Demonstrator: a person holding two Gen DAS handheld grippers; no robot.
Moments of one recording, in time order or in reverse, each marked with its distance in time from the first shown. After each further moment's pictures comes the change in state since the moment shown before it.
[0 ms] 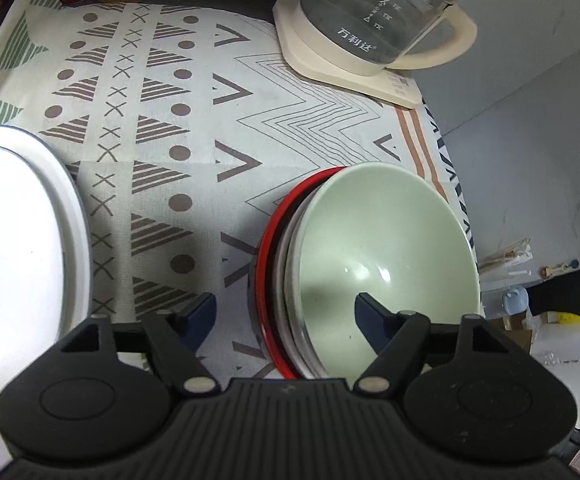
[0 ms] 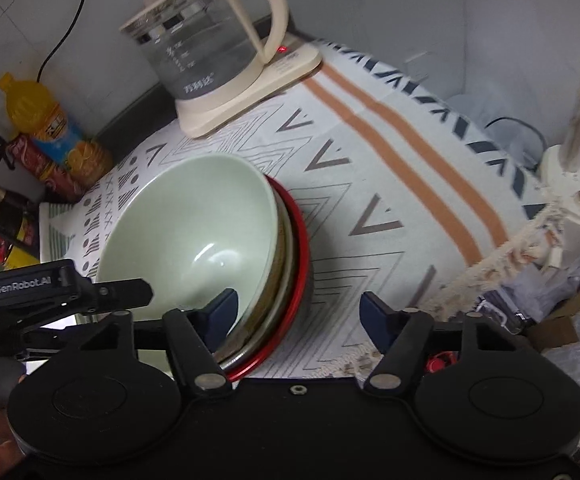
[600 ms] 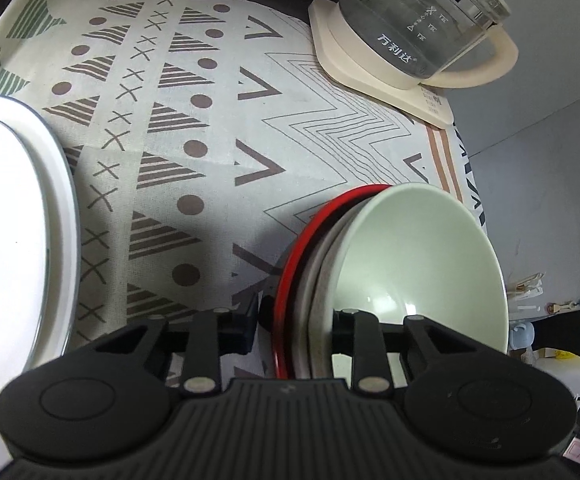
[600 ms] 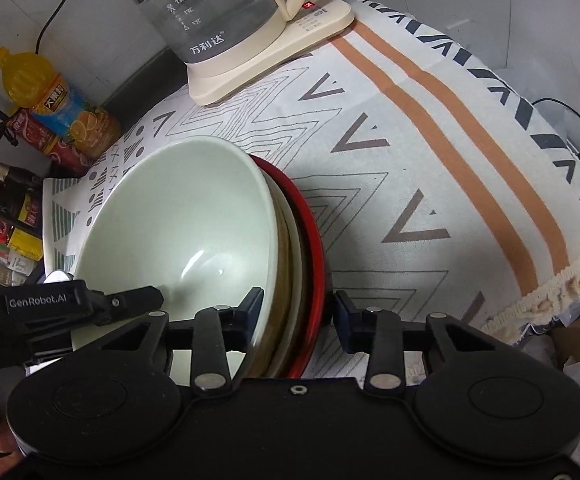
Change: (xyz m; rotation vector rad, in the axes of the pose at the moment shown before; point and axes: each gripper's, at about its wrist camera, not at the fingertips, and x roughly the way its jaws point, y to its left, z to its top) left arm 0.023 0.012 0.007 -0.092 -0.026 0.020; right arm 0.049 -0.006 0.023 -0.041 0.116 0.081
